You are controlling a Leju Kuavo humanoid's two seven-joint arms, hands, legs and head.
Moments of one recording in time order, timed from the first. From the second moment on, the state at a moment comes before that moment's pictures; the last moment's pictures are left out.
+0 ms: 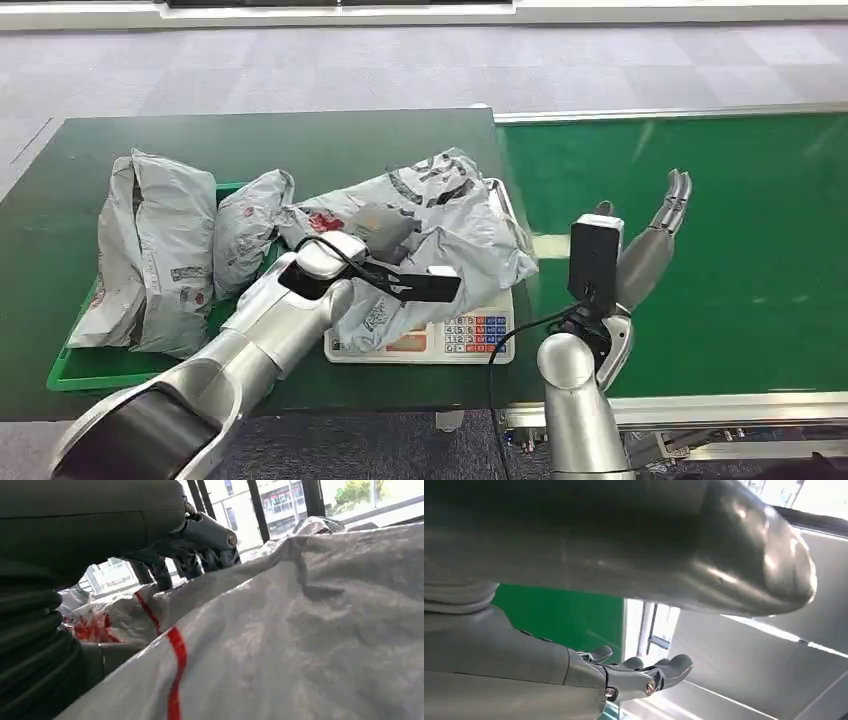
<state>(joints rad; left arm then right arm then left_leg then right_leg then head) -0.91 -0.25 -0.55 -0.39 -1.24 -0.08 -0.20 -0.26 0.31 -0.06 -1.41 0.81 -0.70 -0.29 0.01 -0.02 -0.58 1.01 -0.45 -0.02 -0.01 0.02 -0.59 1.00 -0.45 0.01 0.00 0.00</state>
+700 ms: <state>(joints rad) -0.93 -0.23 -0.48 -0.46 -1.03 0.19 -0.25 -0.22 0.30 -0.10 -1.47 0.79 -0.70 -0.28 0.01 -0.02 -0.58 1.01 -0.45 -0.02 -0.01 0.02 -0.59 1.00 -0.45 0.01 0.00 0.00</state>
